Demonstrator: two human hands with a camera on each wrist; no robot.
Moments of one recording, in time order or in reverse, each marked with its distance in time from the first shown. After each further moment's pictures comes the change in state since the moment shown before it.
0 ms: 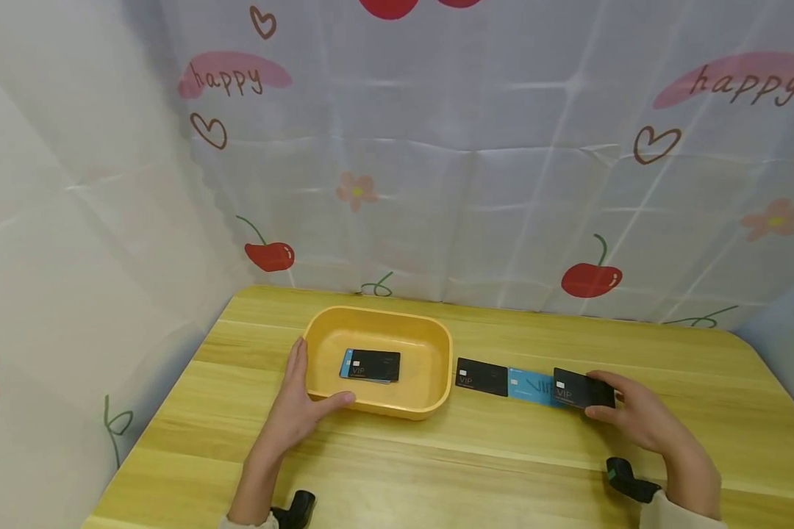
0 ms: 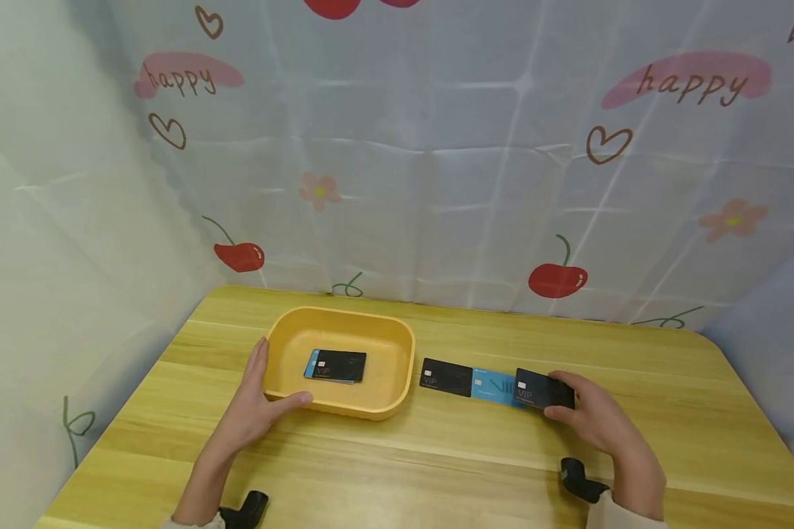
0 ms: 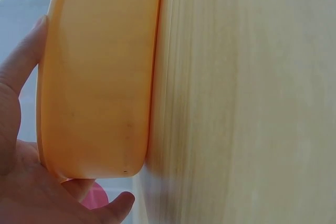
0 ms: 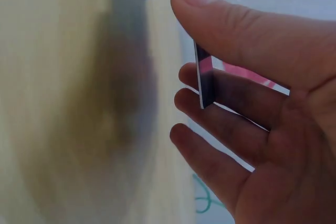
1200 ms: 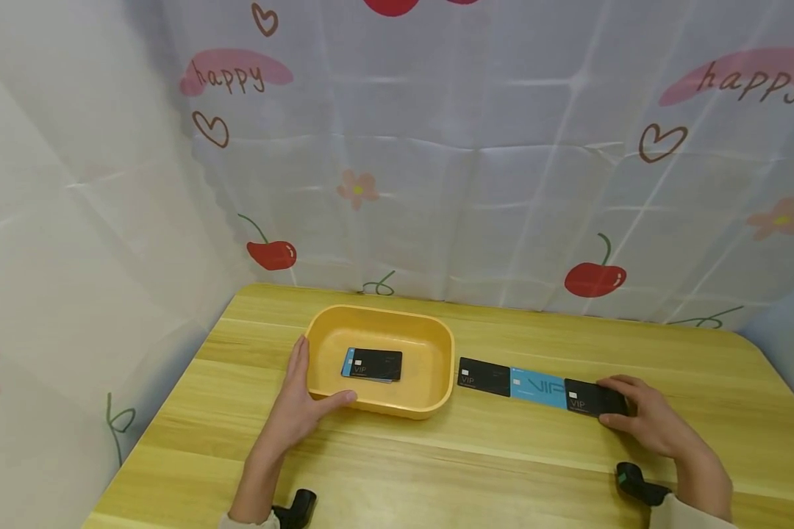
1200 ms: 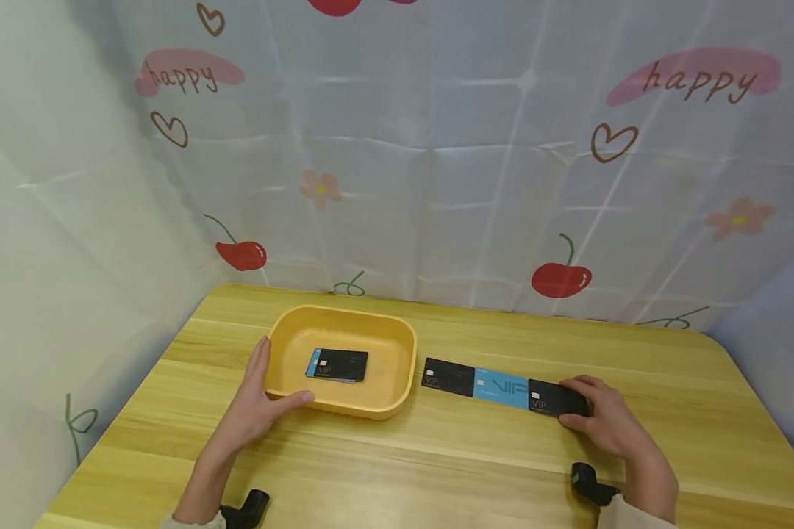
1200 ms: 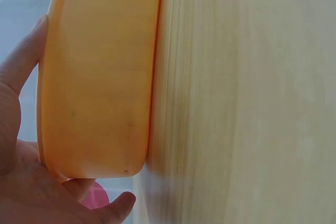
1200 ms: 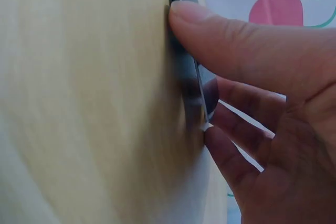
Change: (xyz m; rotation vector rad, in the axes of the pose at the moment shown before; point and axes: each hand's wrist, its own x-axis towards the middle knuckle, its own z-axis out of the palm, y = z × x) left_hand 0.002 -0.002 0.000 -0.002 0.009 0.002; right_hand -0.003 0.035 0.005 -0.028 0.028 -0.054
